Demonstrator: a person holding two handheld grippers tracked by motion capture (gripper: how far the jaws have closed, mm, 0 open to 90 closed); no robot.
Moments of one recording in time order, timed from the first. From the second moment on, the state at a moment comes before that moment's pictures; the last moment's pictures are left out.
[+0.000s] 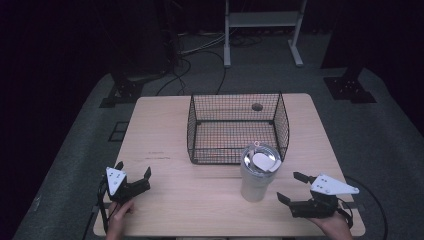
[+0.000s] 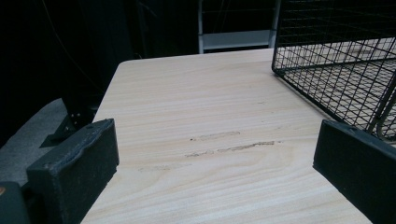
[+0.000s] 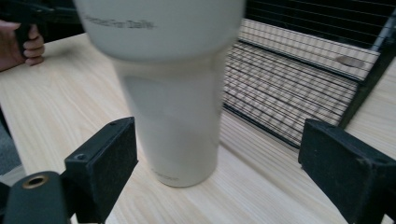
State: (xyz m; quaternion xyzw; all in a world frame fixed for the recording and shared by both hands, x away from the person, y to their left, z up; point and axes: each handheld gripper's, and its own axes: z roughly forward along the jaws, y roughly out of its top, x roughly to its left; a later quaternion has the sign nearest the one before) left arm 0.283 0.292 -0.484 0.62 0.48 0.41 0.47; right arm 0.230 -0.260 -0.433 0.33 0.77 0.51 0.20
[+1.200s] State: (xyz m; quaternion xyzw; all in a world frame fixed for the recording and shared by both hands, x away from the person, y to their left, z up) left arm 0.283 0.292 -0.484 0.62 0.48 0.41 0.47; right arm 0.255 -0.204 -0.439 0.30 0.78 0.51 0.19
